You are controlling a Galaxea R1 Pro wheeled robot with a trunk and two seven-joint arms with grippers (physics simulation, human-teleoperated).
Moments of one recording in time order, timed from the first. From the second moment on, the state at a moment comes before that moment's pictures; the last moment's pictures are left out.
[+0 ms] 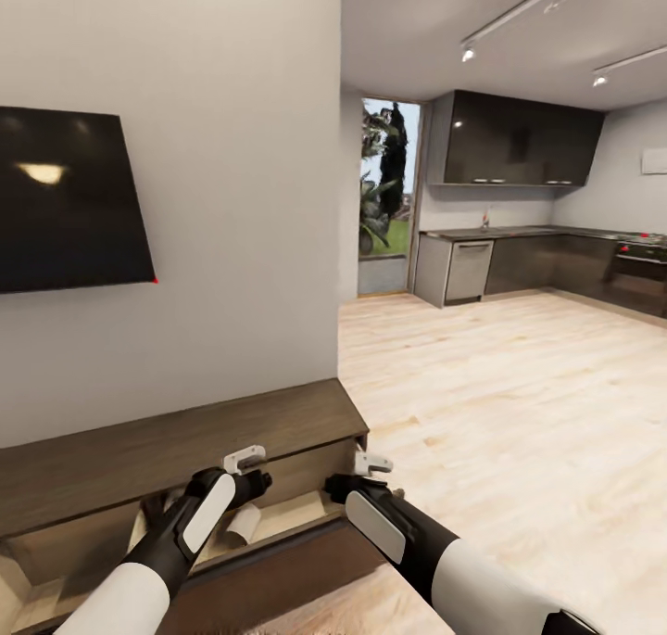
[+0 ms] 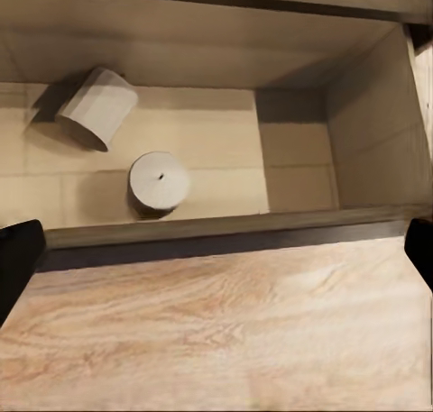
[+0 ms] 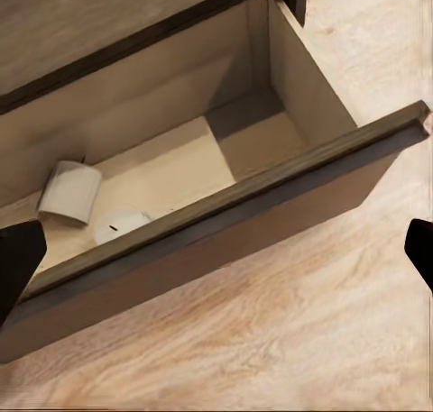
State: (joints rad) left arm -0.58 0.01 -0.23 -0.80 0.70 0.59 0.40; right arm -0.71 0.13 0.87 -0.66 -1.07 0.27 -0.60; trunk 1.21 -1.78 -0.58
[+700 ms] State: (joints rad) left arm -0.58 0.01 -0.23 -0.80 0.70 0.59 0.40; right arm -0.71 0.13 0.87 -0.66 -1.07 0.27 -0.60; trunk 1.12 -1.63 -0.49
